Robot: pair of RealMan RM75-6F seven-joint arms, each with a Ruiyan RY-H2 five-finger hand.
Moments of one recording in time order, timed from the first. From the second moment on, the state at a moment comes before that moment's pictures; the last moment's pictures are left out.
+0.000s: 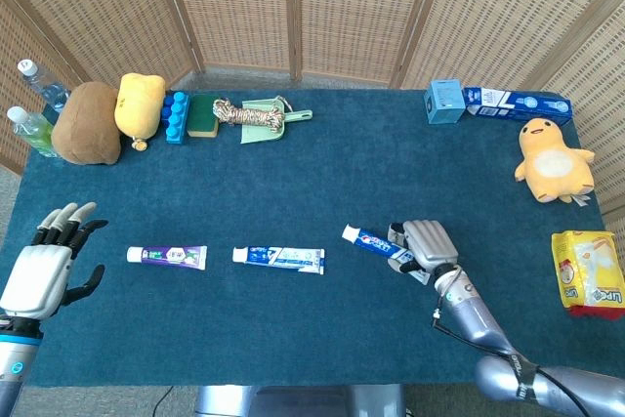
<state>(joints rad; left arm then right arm) -0.19 -1.01 -0.05 -1.98 1.42 1.38 0.23 0.61 -1.37 0.18 -1.71 -0.96 0.92 -0.26</state>
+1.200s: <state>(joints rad) -0.64 -1.17 -0.19 -1.97 1.19 0.80 0.08 0.58 -1.27 0.15 -1.86 -1.29 0.81 0.26</state>
